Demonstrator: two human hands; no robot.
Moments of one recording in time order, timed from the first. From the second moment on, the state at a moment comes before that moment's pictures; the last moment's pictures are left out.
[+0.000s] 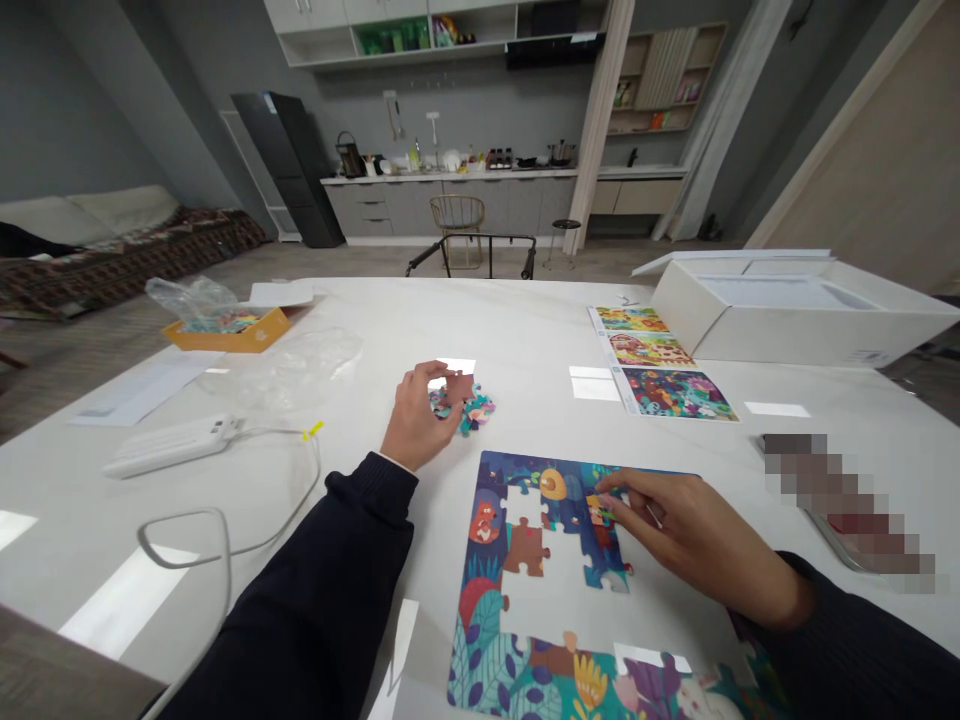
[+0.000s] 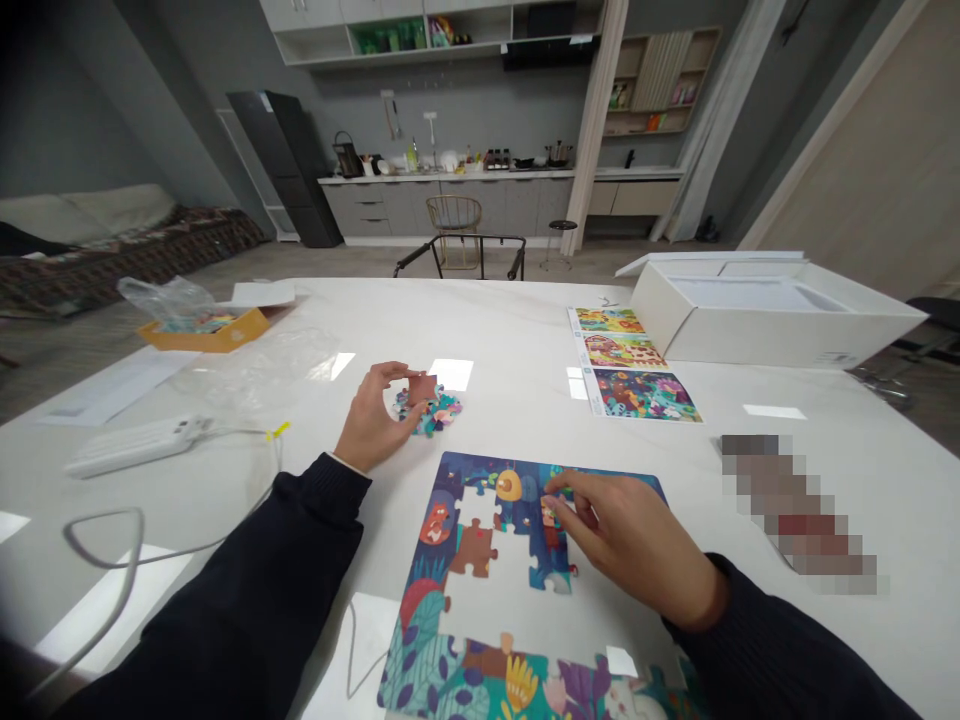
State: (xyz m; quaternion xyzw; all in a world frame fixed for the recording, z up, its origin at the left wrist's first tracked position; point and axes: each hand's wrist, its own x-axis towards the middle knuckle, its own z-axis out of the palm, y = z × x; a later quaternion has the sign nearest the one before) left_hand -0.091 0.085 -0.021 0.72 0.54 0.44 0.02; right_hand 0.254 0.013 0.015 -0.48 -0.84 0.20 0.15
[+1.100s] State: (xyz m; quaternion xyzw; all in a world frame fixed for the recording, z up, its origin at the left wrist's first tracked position) left_hand -0.010 0.005 0.012 0.82 0.36 0.40 0.19; right_hand 0.247 0.005 0.017 -0.38 -0.86 0.15 0.29
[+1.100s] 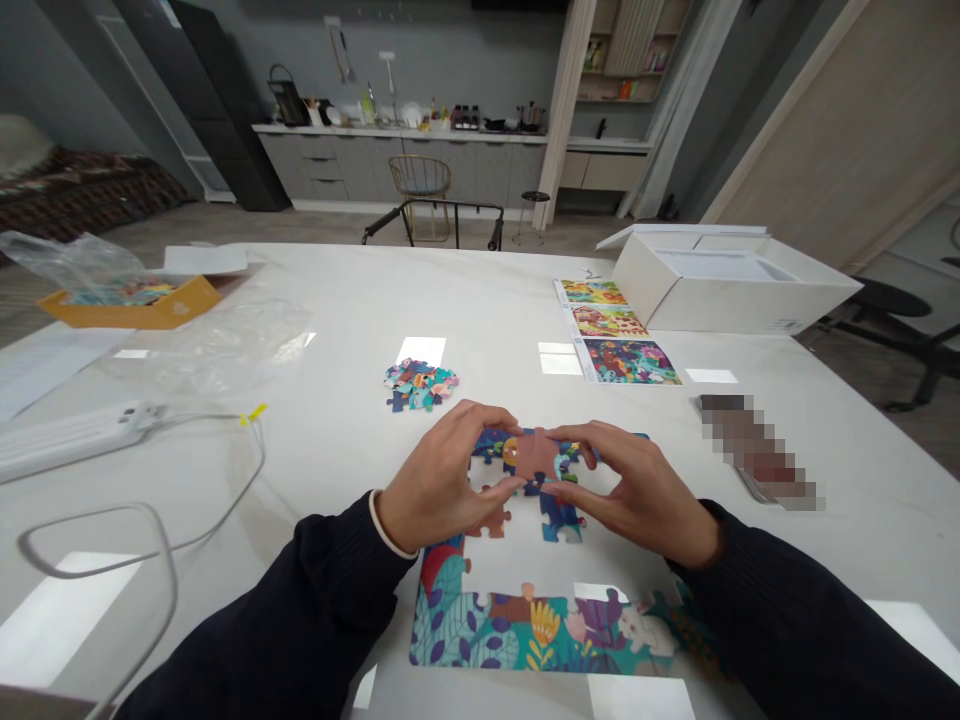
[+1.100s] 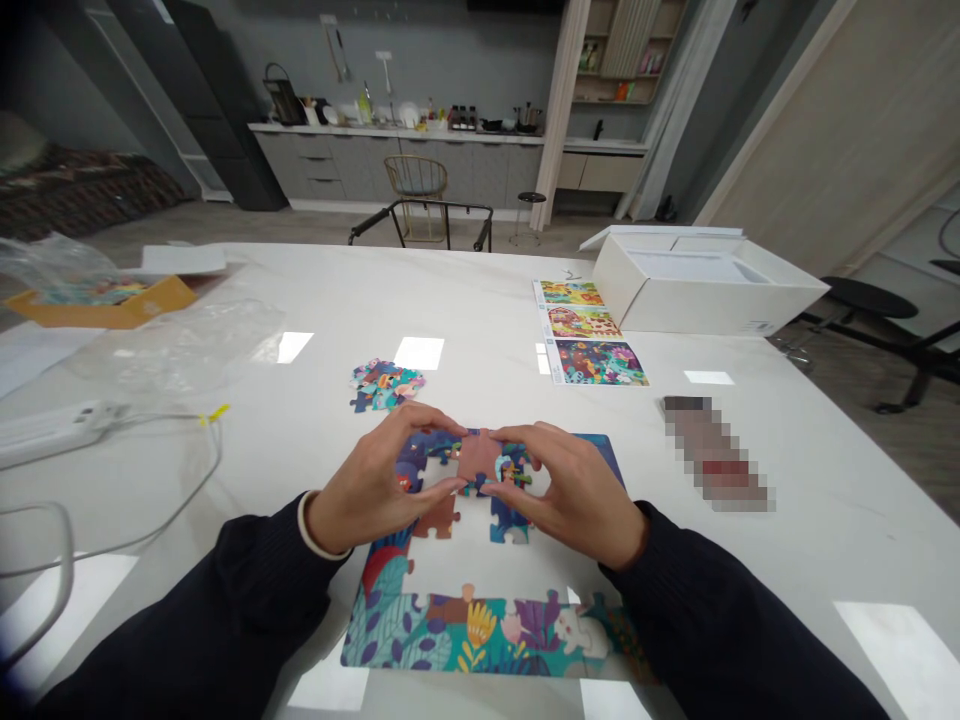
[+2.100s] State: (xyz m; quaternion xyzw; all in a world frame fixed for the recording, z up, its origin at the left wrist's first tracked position) left_hand -0.004 -0.011 0.001 0.88 0.35 0.19 0.27; right_hand 0.246 0.009 0.017 -0.37 -0.90 0.24 0.05
